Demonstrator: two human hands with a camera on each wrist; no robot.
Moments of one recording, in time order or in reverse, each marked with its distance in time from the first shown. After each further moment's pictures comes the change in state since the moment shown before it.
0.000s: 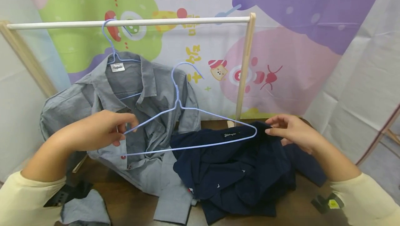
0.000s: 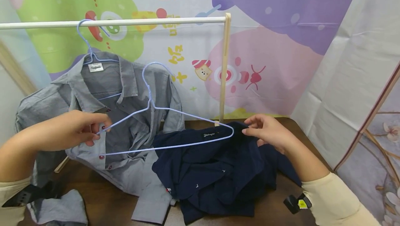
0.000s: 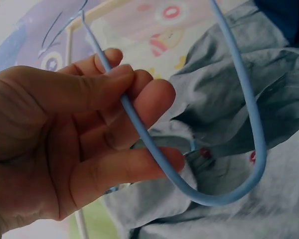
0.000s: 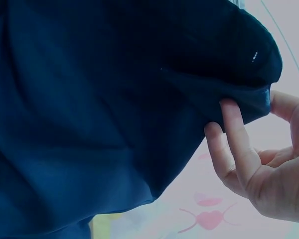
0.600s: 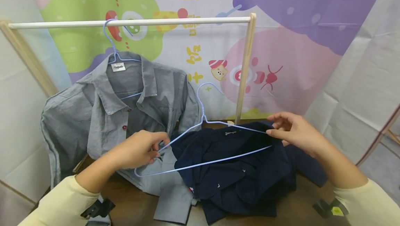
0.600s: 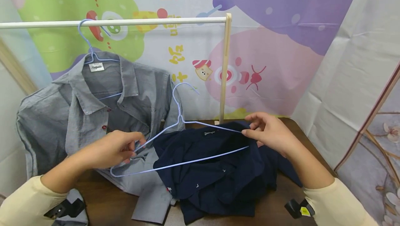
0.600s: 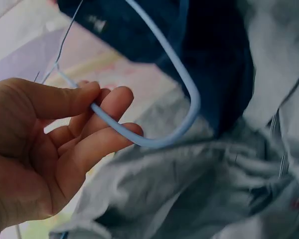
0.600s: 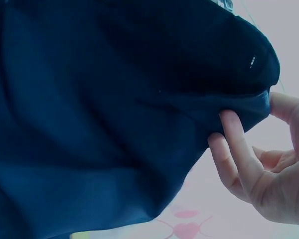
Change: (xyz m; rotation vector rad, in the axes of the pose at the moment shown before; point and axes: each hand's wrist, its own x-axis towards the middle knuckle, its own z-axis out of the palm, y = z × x) left_hand 0.038 0.020 0.077 -0.077 0.096 0.089; right_hand -0.017 -0.015 0.005 -0.114 0.099 -0.112
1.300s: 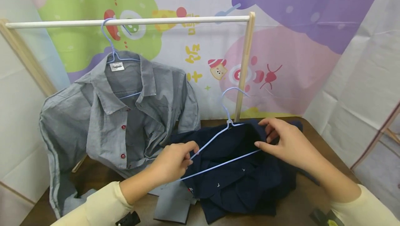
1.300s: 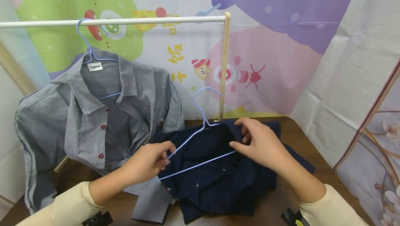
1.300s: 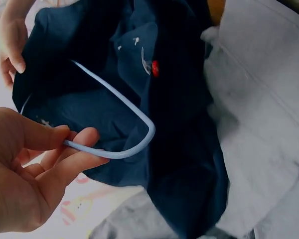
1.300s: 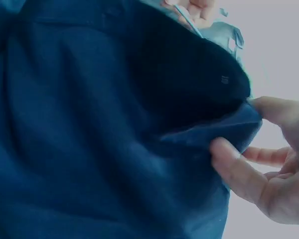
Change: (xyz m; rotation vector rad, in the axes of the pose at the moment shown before) left_hand 0.037 0.031 0.081 0.009 0.251 0.057; right_hand -0.016 -0.021 0.031 -0.464 0.146 -0.260
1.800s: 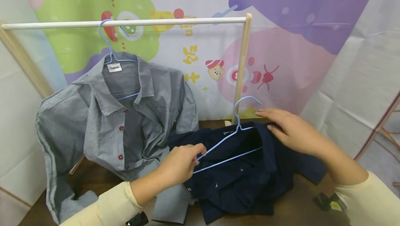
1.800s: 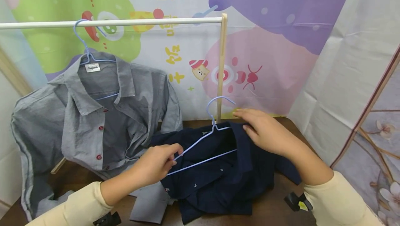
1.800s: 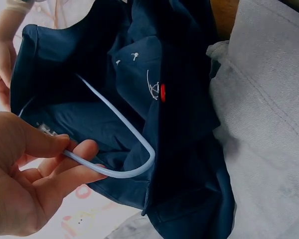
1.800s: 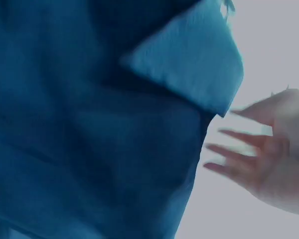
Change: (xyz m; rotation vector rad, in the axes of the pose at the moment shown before) left_hand 0.011 0.008 0.020 0.068 0.030 0.058; right_hand 0.016 0.026 -0.020 -0.130 0.050 -0.385
